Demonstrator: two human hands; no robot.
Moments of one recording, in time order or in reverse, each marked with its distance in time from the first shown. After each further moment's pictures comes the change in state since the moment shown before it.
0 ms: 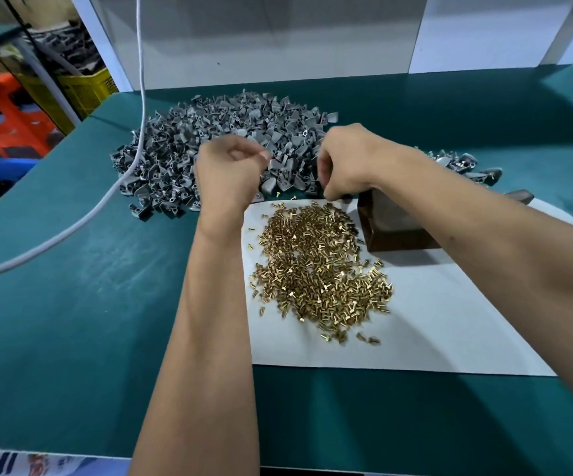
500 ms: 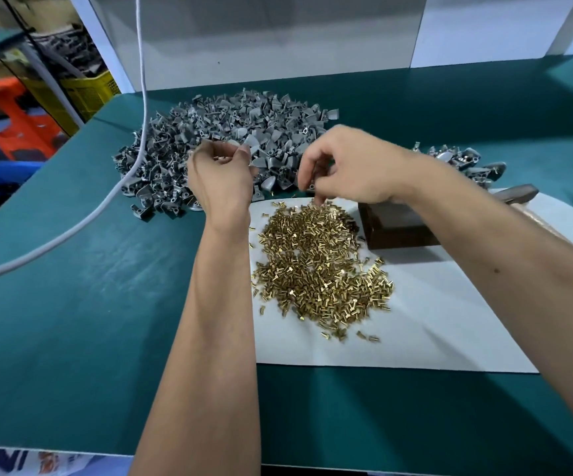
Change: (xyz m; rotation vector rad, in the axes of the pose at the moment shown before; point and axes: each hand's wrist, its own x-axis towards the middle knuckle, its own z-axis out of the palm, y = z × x) left_hand 0.005 -0.011 0.012 -0.148 0.258 -0.114; right_hand -0.035 0.002 0.002 0.432 0.025 -0.232
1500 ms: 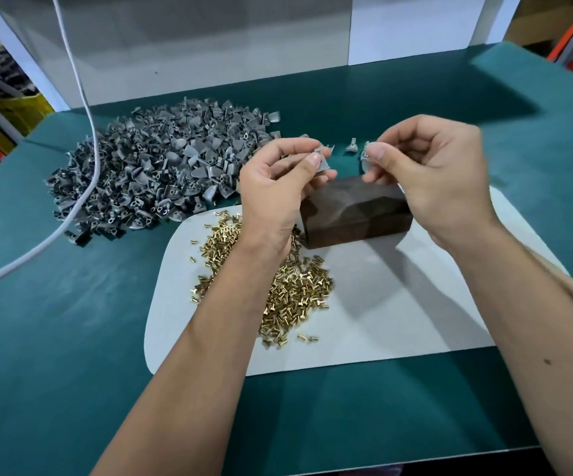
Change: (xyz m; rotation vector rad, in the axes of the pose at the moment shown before) left_hand -0.105 0.017 0.069 -0.513 -0.649 -0.004; right_hand -0.102 0.077 -0.007 0.619 0.886 -0.035
